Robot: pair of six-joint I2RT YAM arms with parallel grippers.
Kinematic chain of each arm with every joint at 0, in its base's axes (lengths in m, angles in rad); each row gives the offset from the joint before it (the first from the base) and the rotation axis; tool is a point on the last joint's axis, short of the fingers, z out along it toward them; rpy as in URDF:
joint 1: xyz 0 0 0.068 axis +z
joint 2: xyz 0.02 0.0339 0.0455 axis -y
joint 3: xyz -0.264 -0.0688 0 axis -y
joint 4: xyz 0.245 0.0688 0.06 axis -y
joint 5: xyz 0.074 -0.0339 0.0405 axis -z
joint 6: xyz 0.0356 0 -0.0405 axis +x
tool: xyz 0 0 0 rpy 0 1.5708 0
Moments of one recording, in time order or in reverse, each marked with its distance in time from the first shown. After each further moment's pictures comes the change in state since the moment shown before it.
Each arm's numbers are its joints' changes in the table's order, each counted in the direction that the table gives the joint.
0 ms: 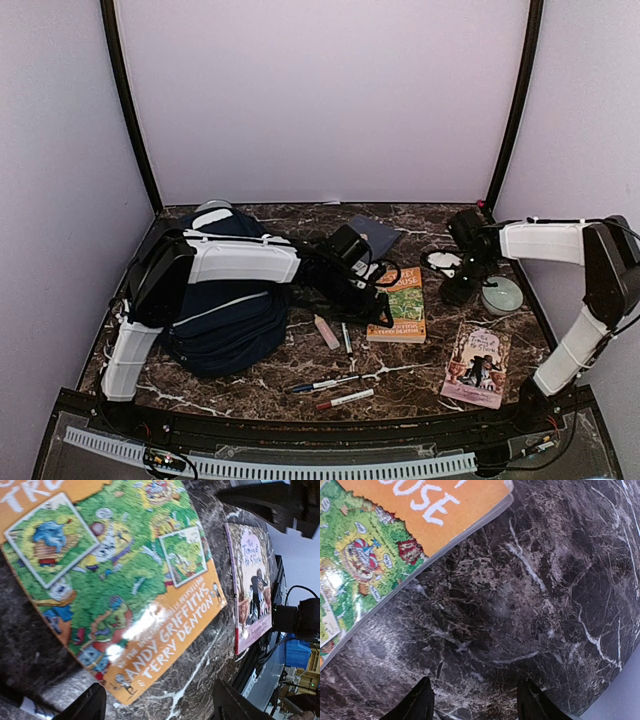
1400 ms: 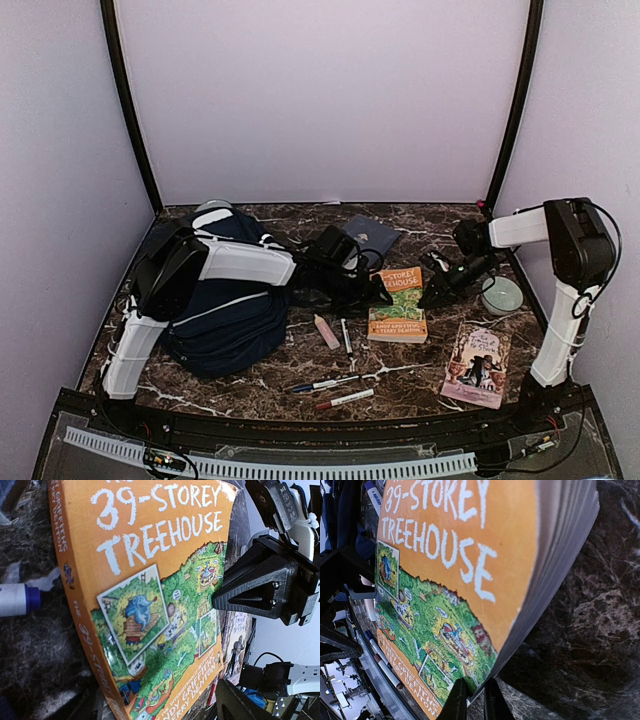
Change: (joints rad) left arm 0.067 -0.051 -0.087 0.309 -0.001 -0.348; right arm -0.163 -0.293 0.143 -0.115 -0.766 0.444
